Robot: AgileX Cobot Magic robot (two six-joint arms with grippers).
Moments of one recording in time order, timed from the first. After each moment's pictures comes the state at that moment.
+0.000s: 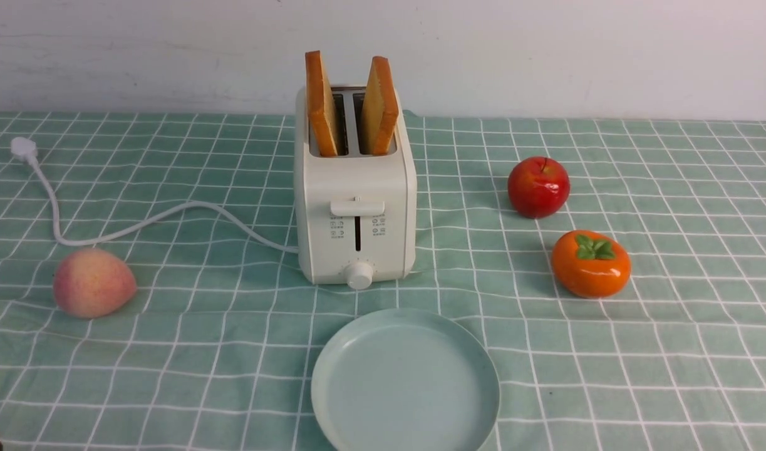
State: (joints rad) right arm -0.02 -0.01 0.02 -0.23 0.30 -0.03; left arm -0.02 -0.01 0.03 -0.05 0.16 -0.32
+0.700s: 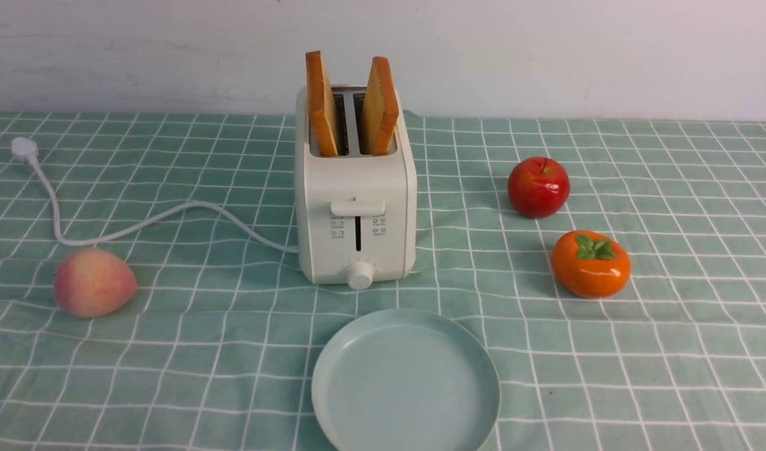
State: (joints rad) right arm -0.02 -0.01 0.02 -0.25 0.23 -0.03; left arm -0.02 -0.01 0.03 -0.24 0.02 -0.51
